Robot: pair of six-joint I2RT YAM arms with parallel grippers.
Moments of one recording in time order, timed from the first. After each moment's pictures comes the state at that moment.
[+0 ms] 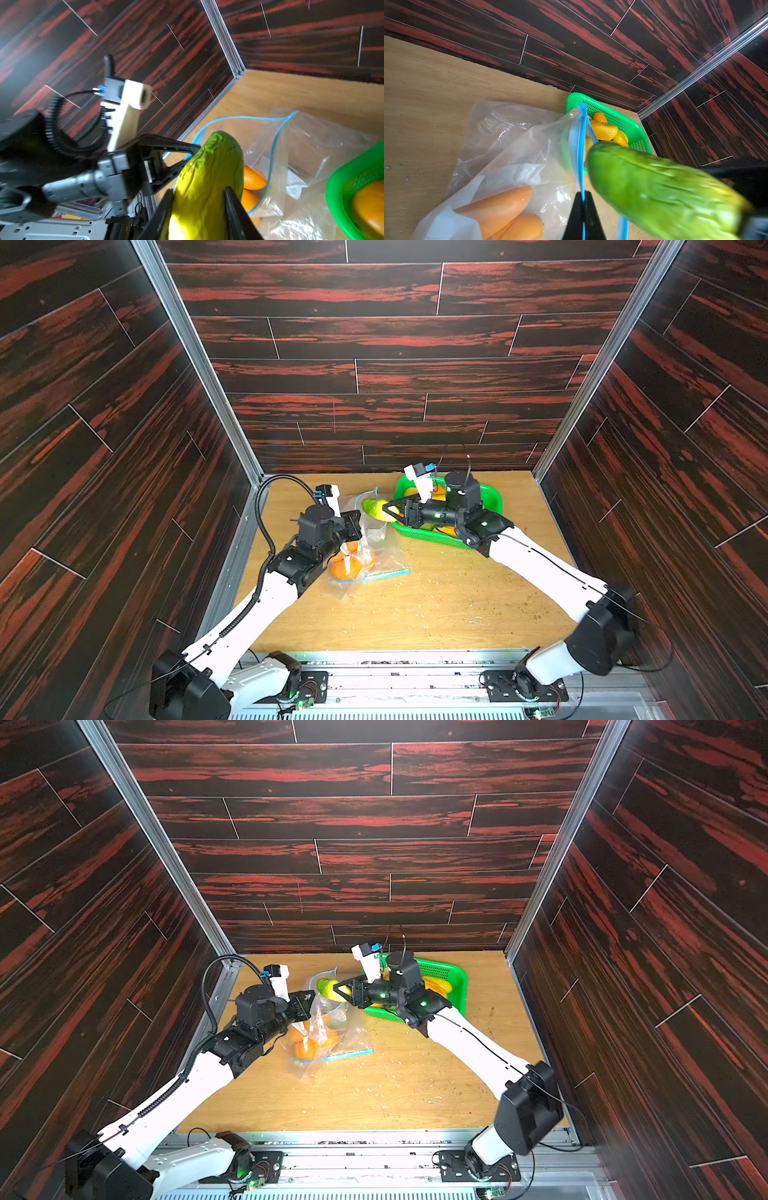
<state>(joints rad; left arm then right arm) -0.45 1.15 0.94 -0.12 0.02 -0.60 0.67 1.57 1.38 -0.10 -0.55 0.44</state>
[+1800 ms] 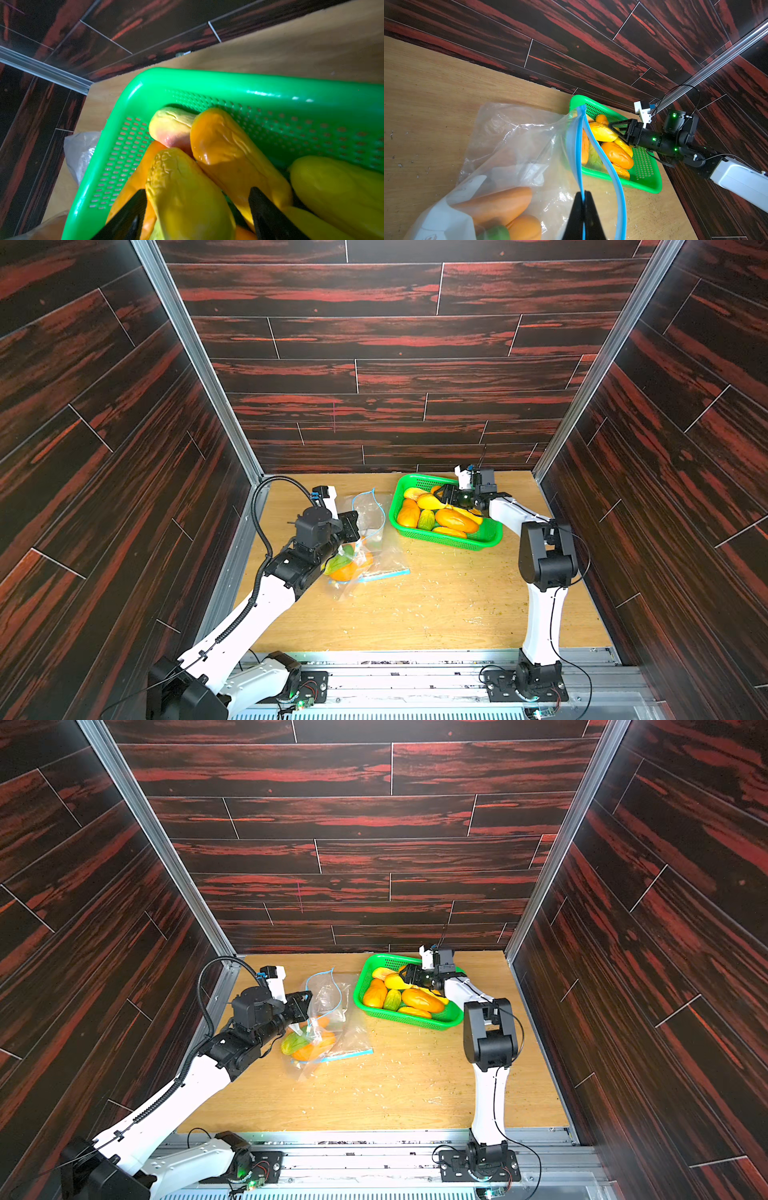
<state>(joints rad) -0.45 1.12 0.93 -0.13 0.00 -0.60 0.19 2.18 1.63 -0.15 -0.47 0.35</state>
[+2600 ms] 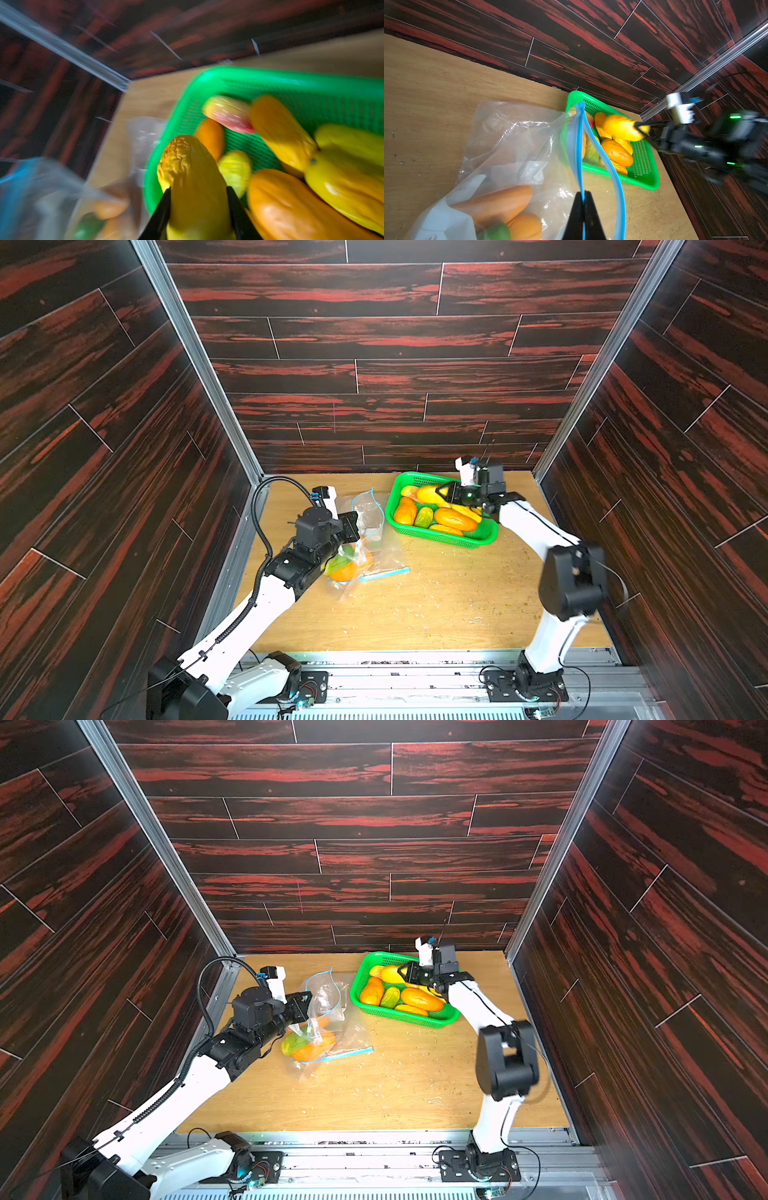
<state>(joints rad) -0.45 1.12 0.93 -0.14 0.00 -0.60 0.27 1.76 1.47 -0.21 -0.49 0.37</state>
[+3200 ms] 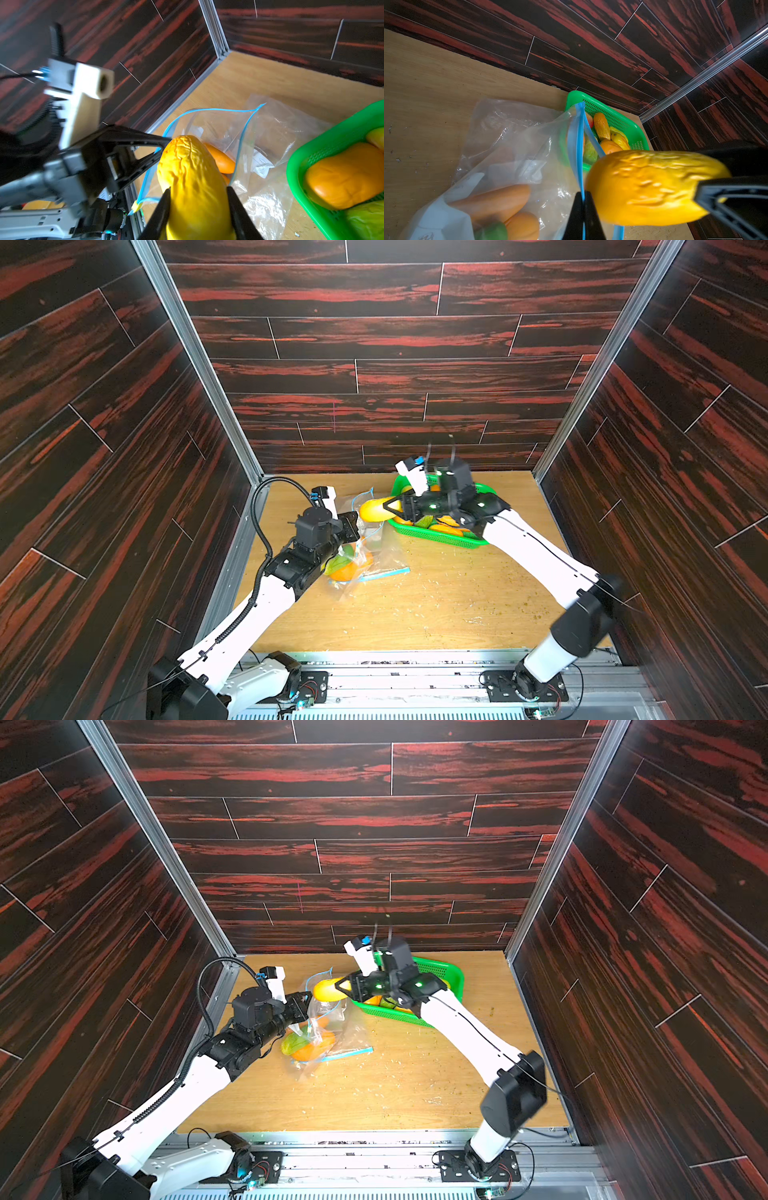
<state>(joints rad) -0.45 1.12 0.93 -0.14 -0.01 -0.63 0.67 1.70 1.66 -0.48 -0.47 0.23</state>
